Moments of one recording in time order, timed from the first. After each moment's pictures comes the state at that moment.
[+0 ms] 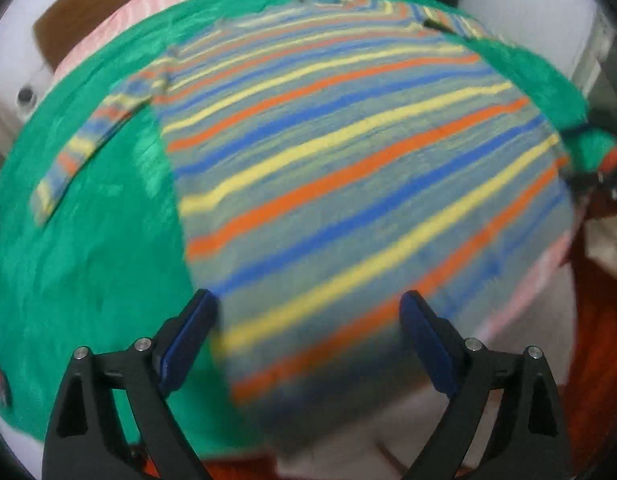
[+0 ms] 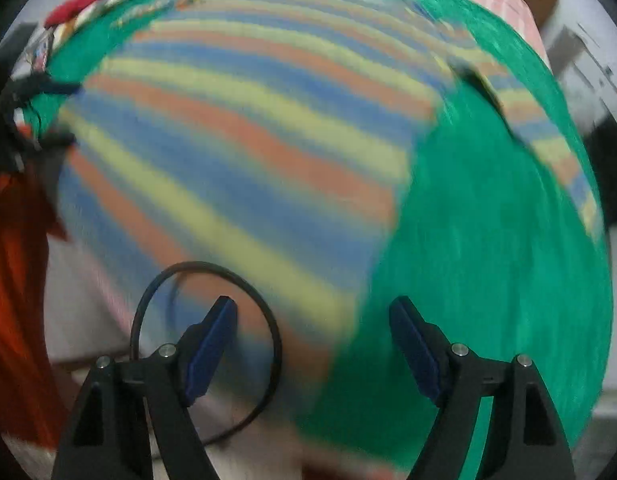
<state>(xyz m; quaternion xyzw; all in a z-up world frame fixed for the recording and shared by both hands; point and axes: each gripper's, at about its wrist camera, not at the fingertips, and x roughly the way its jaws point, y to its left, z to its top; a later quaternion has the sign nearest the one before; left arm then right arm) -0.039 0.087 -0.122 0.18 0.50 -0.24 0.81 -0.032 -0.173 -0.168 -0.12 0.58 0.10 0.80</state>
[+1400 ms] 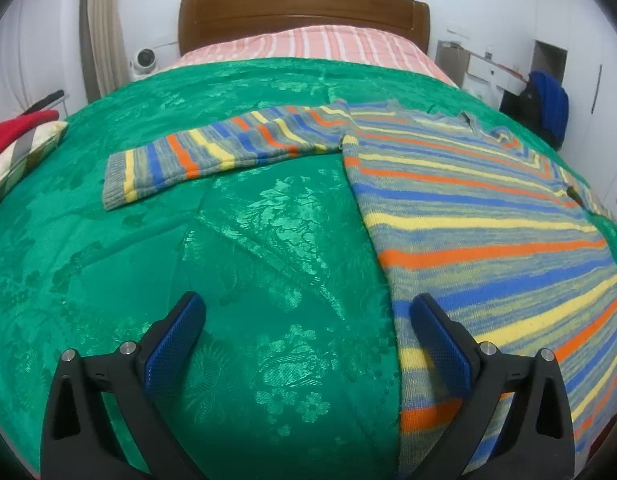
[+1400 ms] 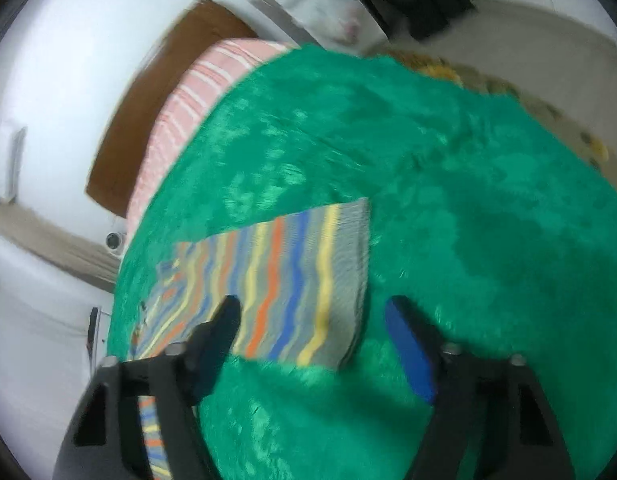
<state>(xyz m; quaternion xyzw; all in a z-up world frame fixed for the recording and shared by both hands) 0.054 0.158 -0.152 0.01 0.37 -0.09 0.92 0.055 -0.491 -0.150 0.43 0.37 -0.10 0.82</state>
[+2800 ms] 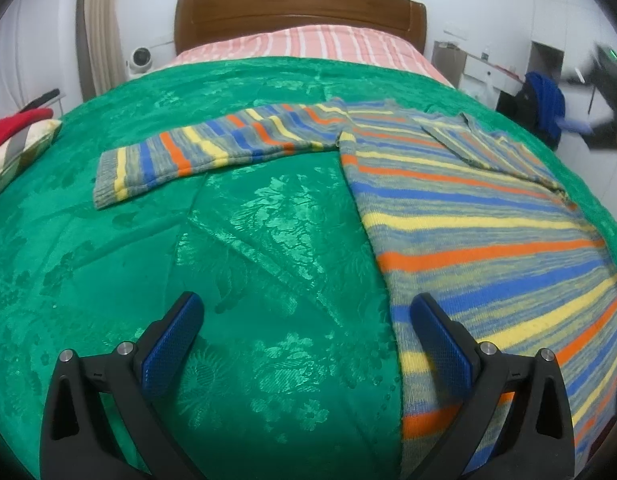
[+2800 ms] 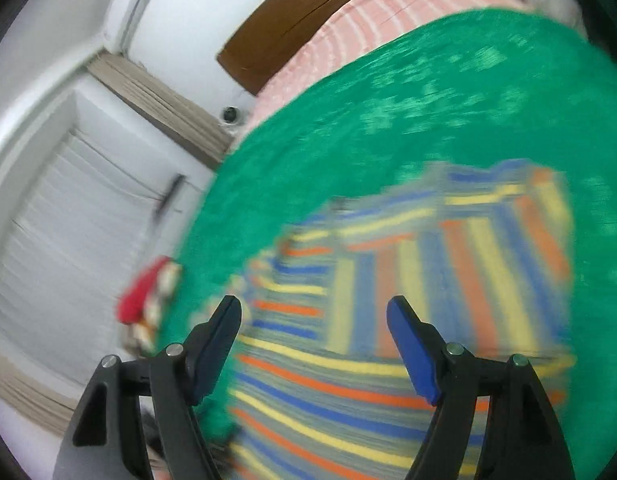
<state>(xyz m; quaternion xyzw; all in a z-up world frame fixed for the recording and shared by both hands) 0.064 0.157 -0.159 0.01 0.37 -0.10 0.92 0.210 -0.200 -0.070 0.28 0.40 0.16 0.86</state>
